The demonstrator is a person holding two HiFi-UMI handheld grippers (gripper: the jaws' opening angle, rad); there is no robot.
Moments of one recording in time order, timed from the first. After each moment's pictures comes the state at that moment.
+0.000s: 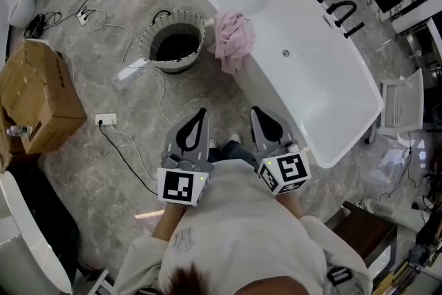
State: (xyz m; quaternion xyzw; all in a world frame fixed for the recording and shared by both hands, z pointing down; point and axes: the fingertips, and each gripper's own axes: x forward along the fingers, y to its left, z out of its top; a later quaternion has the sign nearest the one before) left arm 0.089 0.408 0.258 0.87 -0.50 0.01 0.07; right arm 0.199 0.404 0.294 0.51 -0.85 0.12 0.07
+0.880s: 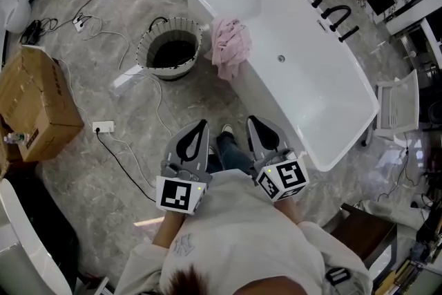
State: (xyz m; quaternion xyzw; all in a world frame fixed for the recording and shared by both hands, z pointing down) left arm 0.086 0.415 0.260 0.88 -0.47 -0.01 0.09; right arm 0.190 0.410 0.294 0.51 -0.85 0.15 0.04
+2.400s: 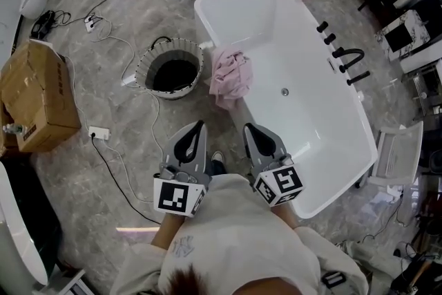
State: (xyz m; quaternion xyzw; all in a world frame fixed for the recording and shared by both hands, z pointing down) left arm 0.144 0.269 0.261 0.83 -0.55 -0.01 0.05; right arm 0.254 0.258 0.303 0.44 -0.89 0.15 0.05
